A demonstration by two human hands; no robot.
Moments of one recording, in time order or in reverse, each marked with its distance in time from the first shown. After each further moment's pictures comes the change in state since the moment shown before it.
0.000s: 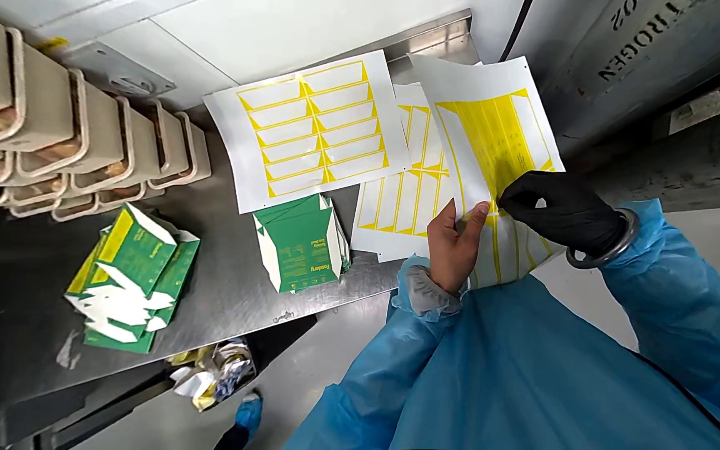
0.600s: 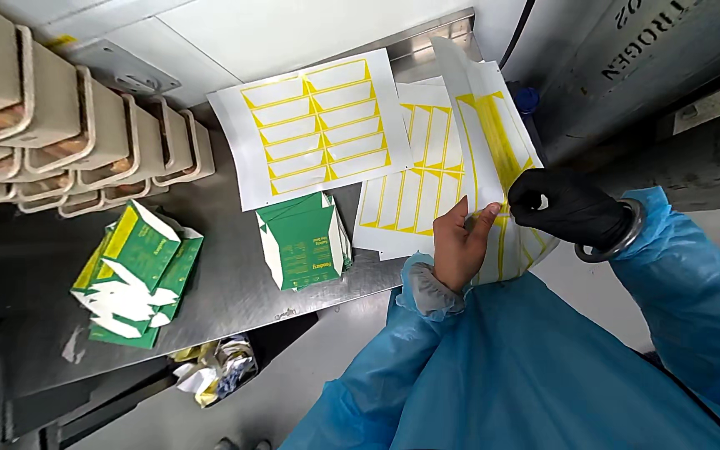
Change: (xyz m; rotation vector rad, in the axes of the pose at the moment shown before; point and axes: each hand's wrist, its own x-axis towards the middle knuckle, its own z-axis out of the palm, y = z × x) left_hand -0.001 0.005 0.000 0.123 -0.067 0.095; right_hand 0.005 0.002 -0.010 0.009 -0.118 -0.052
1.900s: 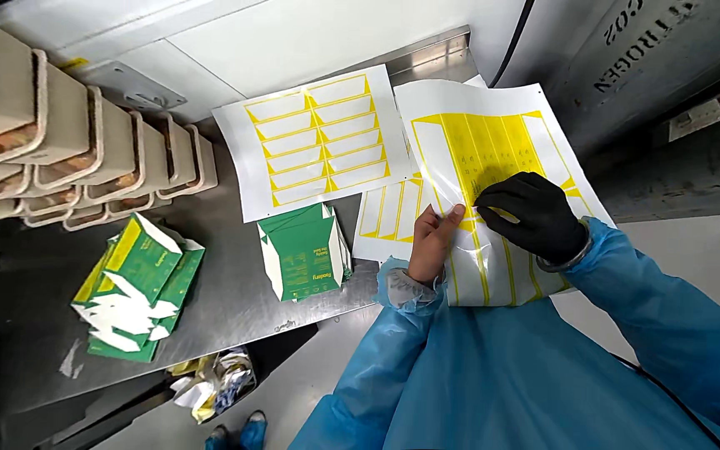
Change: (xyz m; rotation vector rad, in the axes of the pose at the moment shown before) left_hand 0.018 -0.017 -0.028 -0.434 -0.020 -0.308; right_hand 0.015 0.006 0.039 -0.341 0.384 -0.424
